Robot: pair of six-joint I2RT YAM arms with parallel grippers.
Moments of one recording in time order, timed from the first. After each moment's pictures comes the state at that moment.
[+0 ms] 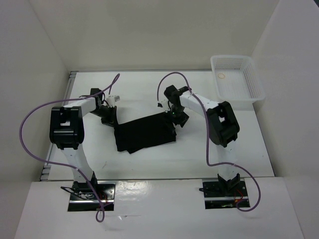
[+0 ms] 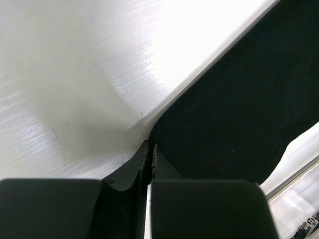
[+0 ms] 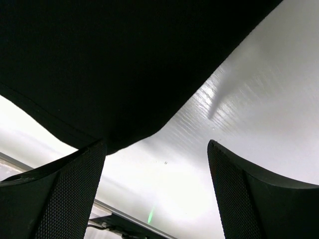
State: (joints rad) left arm 0.05 1.93 1.24 -0.67 0.53 0.18; right arm 0.53 2.08 1.60 -1.02 -0.18 -0.21
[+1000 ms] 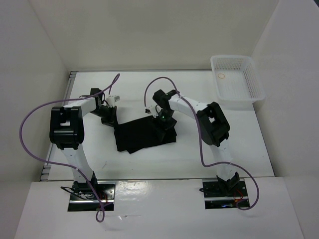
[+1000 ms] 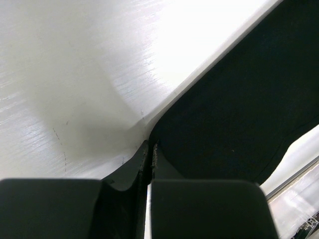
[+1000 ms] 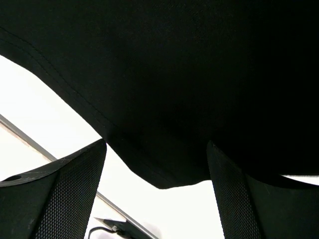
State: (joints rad) left arm 0.05 1.93 1.24 -0.67 0.52 0.18; right arm 0.64 2.17 1.69 -1.03 -0.34 -0.24
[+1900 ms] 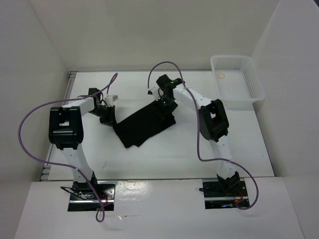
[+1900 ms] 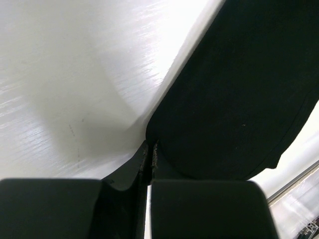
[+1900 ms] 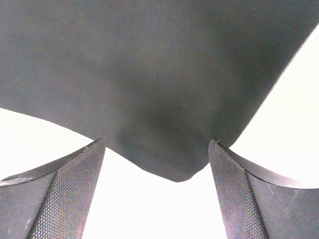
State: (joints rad) left arm 0.06 1.93 1.24 -0.66 0.52 0.18; right arm 0.56 2.30 1.97 -0.99 -0.21 -0.24
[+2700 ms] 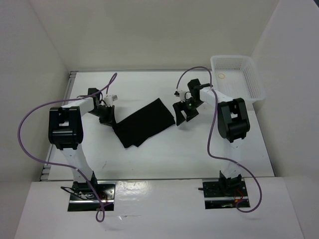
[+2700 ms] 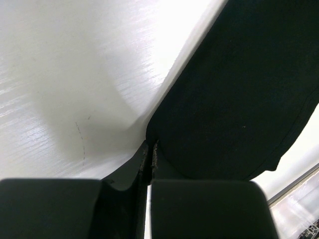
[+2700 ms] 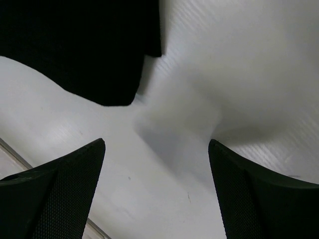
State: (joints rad) left arm 0.07 1.93 1.24 -0.66 0.52 0.18; right arm 0.26 2.06 1.51 -0.83 -0.47 -0.28
